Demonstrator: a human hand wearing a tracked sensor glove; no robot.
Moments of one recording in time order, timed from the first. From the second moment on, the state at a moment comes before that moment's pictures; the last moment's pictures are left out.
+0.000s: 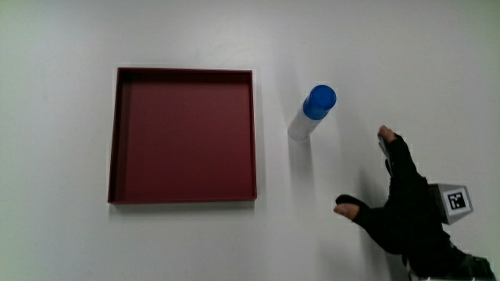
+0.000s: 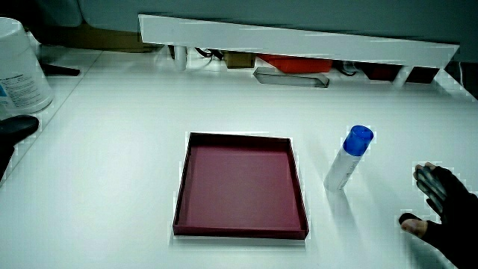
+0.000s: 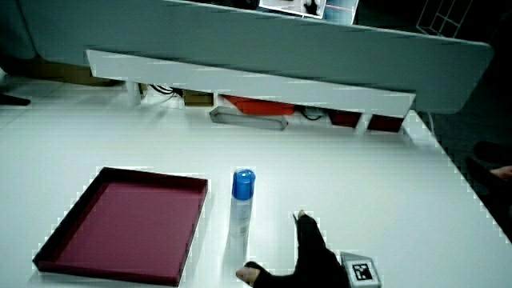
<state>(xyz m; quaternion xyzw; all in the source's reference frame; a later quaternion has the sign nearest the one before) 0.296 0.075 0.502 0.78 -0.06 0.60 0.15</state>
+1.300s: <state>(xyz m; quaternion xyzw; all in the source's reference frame) 0.226 -0.028 0.525 0.73 -0.03 0.65 0.22</state>
